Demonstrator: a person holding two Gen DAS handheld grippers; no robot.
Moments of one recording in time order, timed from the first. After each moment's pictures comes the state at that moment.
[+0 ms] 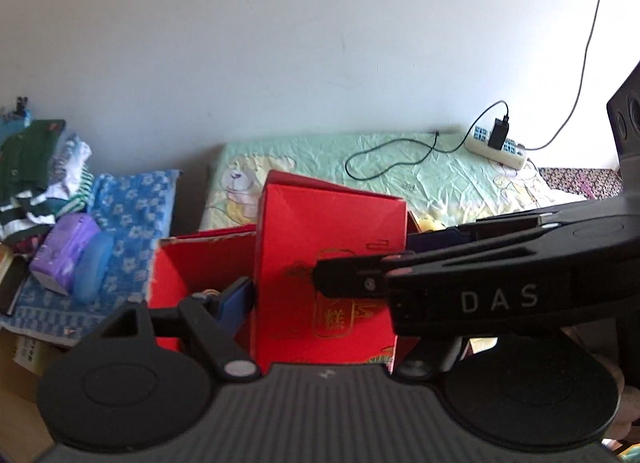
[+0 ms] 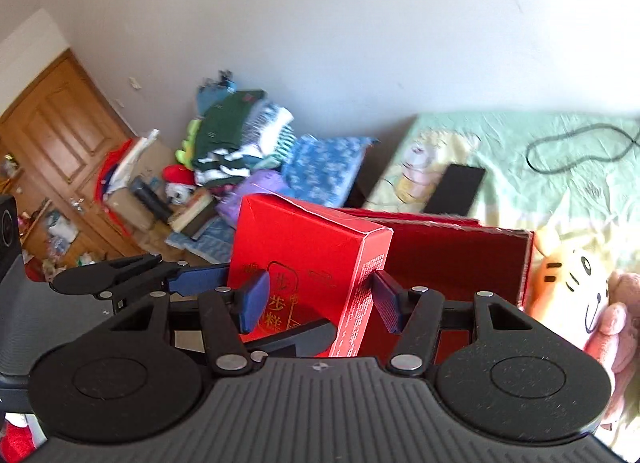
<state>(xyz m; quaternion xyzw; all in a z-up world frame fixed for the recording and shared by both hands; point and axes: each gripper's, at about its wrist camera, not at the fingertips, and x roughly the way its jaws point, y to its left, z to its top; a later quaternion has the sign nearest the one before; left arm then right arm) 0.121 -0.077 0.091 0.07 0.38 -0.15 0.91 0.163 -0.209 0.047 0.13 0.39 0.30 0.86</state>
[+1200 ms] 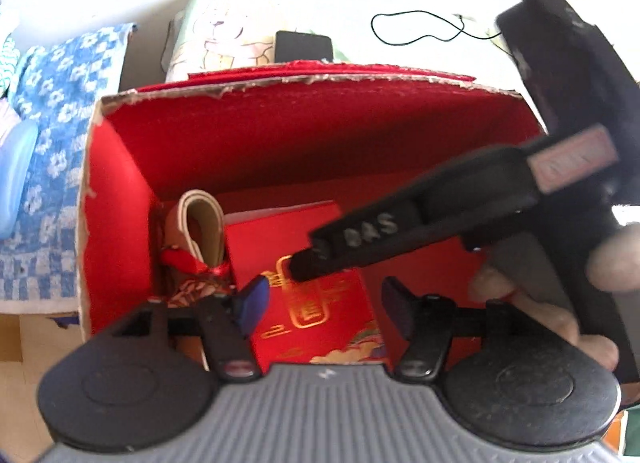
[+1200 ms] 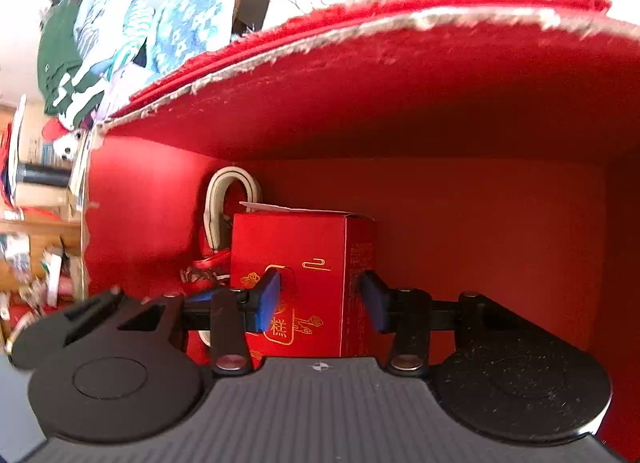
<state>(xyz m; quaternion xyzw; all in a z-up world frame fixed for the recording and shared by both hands) 0.212 -0.006 -0.030 0.03 0.55 -0.22 0.81 0.248 -0.148 -0.086 0.20 0.64 0.18 0.72</state>
